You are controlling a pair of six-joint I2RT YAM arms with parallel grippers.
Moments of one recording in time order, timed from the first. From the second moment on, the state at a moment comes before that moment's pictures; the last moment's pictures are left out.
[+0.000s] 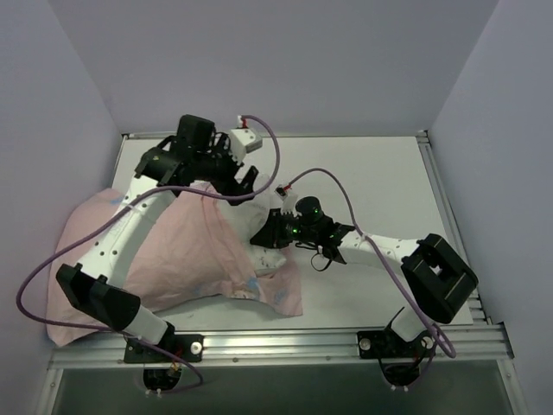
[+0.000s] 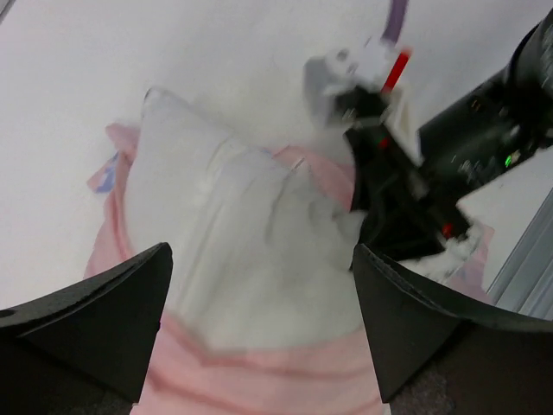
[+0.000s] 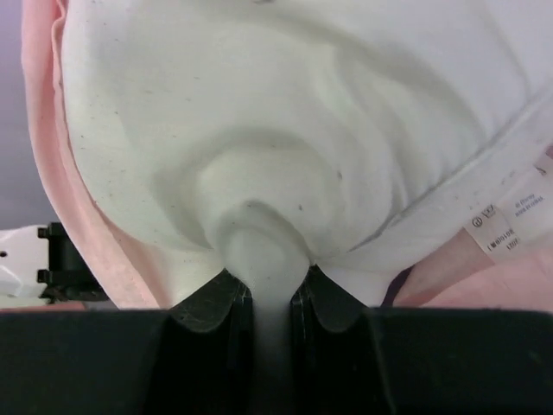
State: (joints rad) left arm -0.51 1.55 1.71 -0.91 0.38 0.31; right arm 0.77 1.56 0.80 0.33 -0.40 0.66
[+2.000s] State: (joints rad) left arm -0.14 1.23 0.95 -0.86 0.49 0.80; right arm 0.95 1.55 0.90 0.36 -0.02 0.99
